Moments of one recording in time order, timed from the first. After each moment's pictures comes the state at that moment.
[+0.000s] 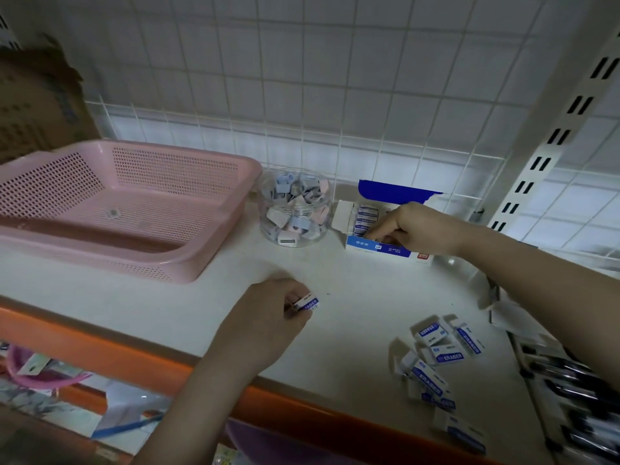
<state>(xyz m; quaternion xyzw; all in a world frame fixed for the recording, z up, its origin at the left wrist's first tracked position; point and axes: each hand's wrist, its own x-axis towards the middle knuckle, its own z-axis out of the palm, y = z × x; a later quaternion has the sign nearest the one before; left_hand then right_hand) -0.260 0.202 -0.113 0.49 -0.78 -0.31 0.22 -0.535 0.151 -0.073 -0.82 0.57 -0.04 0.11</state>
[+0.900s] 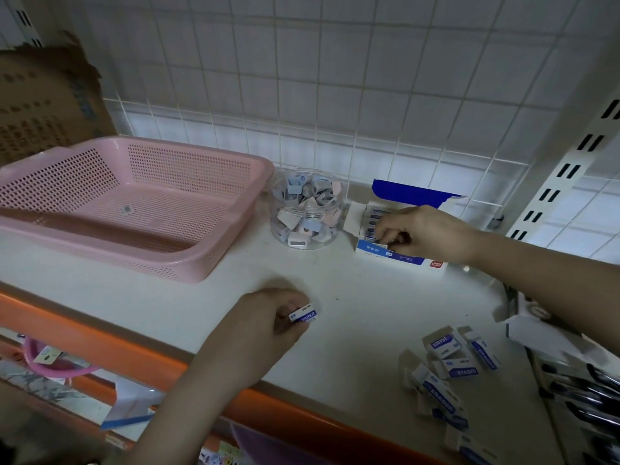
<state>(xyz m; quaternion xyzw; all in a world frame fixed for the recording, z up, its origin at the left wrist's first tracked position) -0.243 0.204 -0.115 0.46 -0.80 -0.30 0.24 -0.541 0.140 -0.083 -0.85 0.51 -0.10 0.03</state>
